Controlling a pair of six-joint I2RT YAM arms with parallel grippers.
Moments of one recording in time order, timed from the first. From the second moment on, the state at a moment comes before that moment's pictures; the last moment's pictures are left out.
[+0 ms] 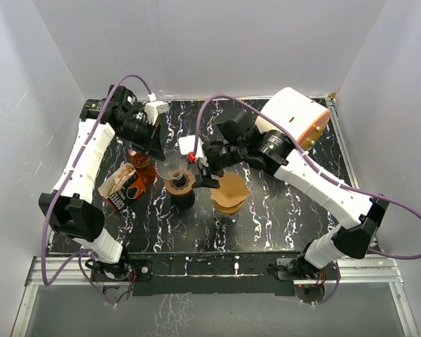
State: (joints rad) left arm -0.19 1.60 1.77 -1.39 0.70 0.33; right arm 0.86 1.49 1.66 -0.79 -0.63 -0.70
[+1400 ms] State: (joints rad) left arm -0.23 1.68 1.71 -1.37 0.67 0.32; right arm 0.96 1.69 1.66 -0.78 -0.47 -0.72
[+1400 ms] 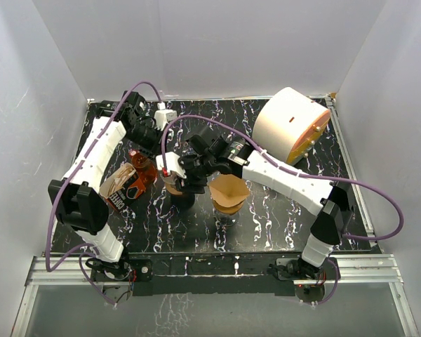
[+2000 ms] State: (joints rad) left arm -0.25 1.67 1.62 -1.29 0.65 0.30; right arm 0.96 1.70 1.60 -0.73 -0.44 -0.71
